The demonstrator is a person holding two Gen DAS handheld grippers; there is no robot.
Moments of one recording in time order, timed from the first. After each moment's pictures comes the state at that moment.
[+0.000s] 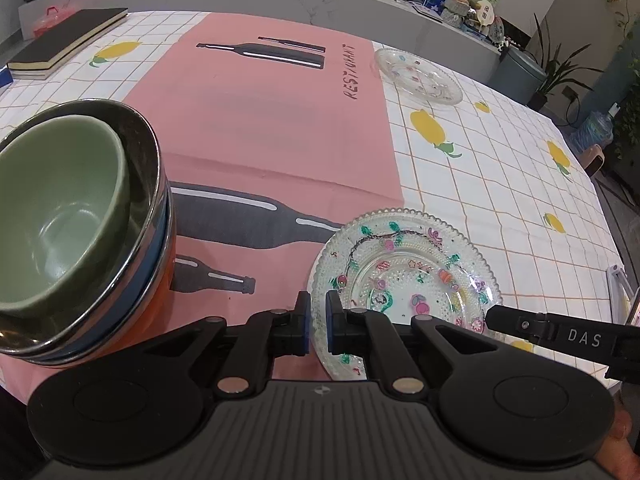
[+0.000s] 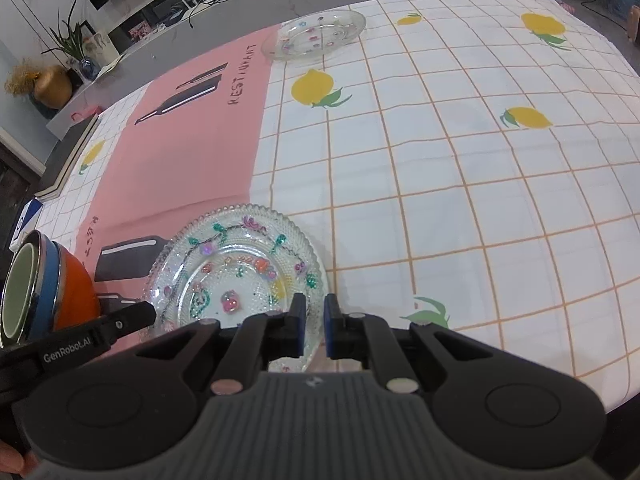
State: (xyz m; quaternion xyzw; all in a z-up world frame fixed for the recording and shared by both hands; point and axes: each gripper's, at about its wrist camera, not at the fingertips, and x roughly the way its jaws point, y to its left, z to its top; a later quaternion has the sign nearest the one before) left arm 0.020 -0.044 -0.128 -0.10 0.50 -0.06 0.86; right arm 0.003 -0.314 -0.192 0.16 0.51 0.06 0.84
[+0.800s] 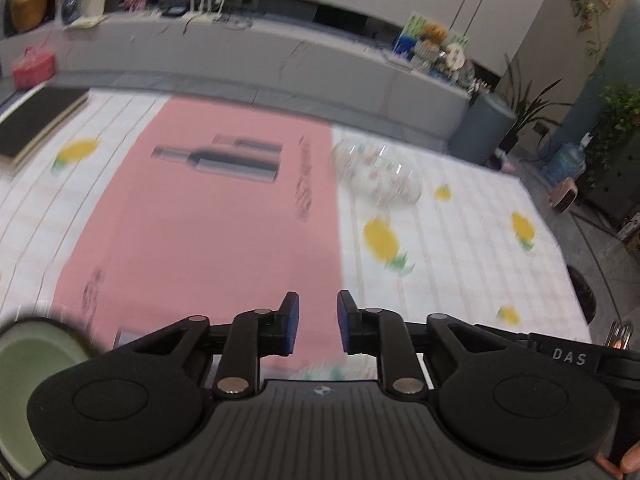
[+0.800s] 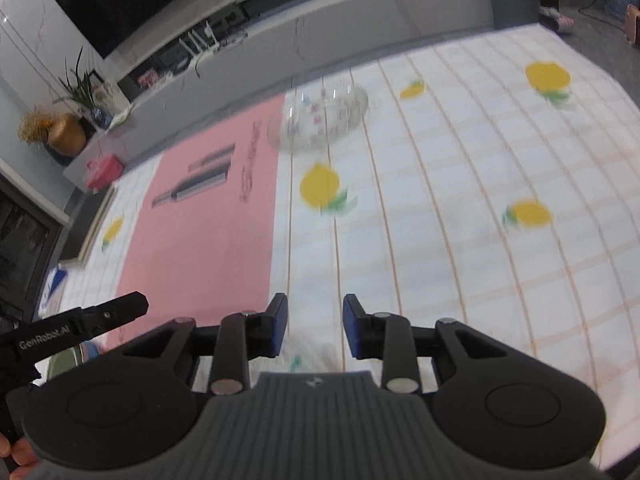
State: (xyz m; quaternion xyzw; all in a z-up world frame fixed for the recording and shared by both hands) left arm 0.098 -0.059 -0.050 -0.11 0.44 -0.10 0.89; right arm 0.068 -0.348 -0.134 0.21 0.45 0.06 0.87
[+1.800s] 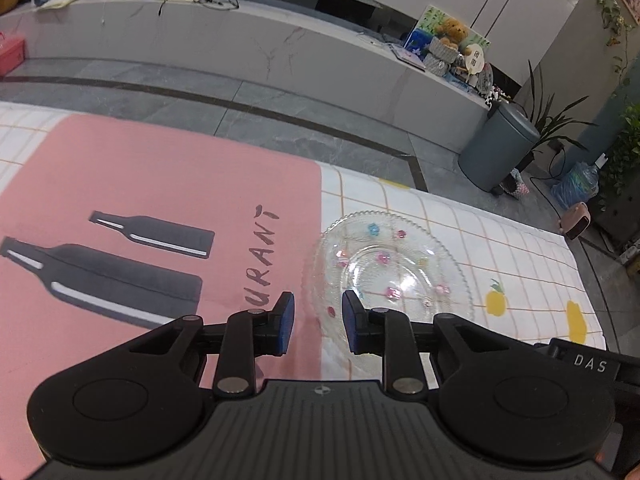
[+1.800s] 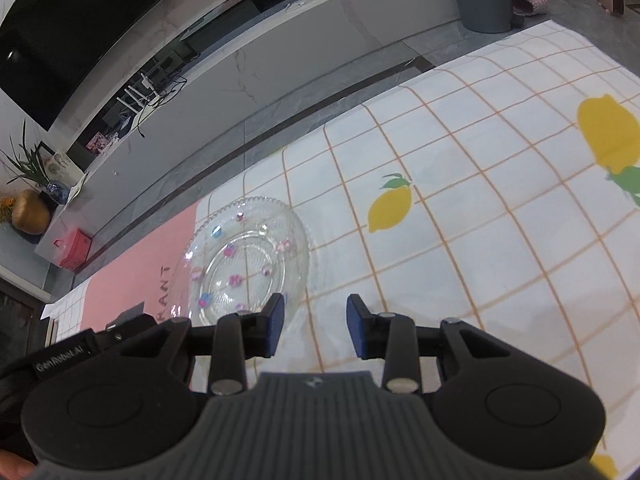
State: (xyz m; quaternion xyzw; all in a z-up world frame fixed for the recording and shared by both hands) left arm 0.309 -0.105 -0.141 -0.14 0.46 -0.10 0.87; right arm 0.286 -0.405 -0.206 0.27 0.44 0.01 0.85
